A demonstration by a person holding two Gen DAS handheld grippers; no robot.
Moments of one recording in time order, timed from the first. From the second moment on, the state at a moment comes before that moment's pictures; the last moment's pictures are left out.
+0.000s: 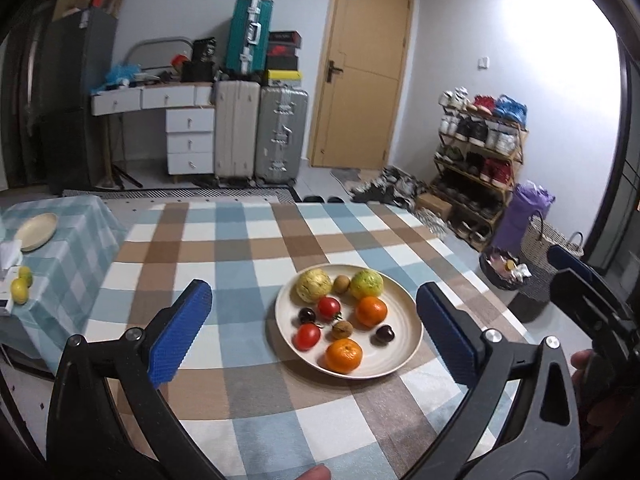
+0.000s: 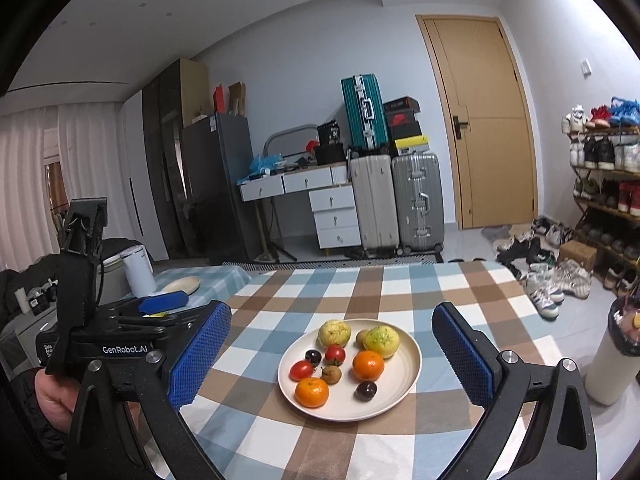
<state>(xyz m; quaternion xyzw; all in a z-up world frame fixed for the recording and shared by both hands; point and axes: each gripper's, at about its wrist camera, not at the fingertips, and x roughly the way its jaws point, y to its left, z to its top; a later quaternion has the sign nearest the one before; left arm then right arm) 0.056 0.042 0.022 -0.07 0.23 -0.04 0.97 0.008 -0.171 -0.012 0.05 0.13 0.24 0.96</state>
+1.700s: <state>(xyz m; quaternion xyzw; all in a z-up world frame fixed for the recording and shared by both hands) 0.041 0.069 -0.081 -0.03 0.17 0.05 0.98 0.010 -0.177 -0.105 -0.02 0.13 0.19 0.97</state>
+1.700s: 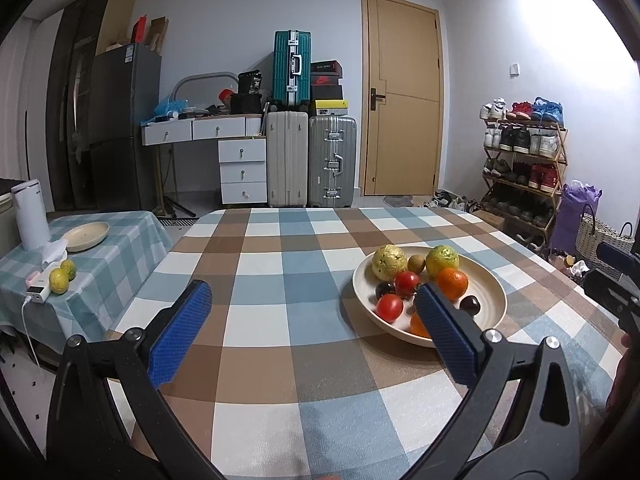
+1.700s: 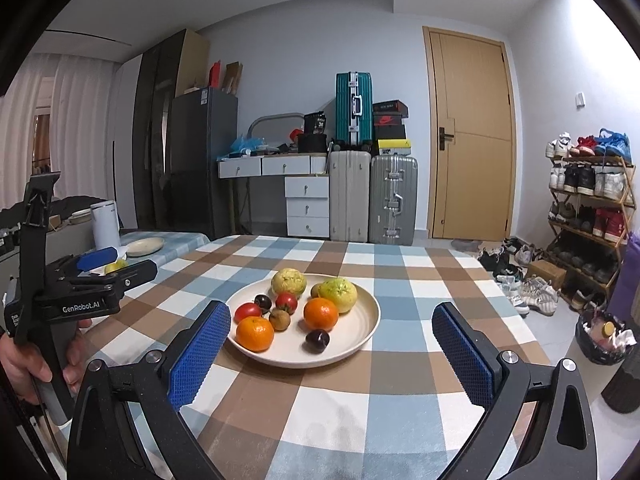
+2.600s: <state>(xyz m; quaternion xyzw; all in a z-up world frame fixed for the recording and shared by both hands) 0.046 0.064 -0.086 -0.01 0.15 0.04 0.99 0.010 -0.175 -0.103 -0.02 0.14 0.20 0.97</state>
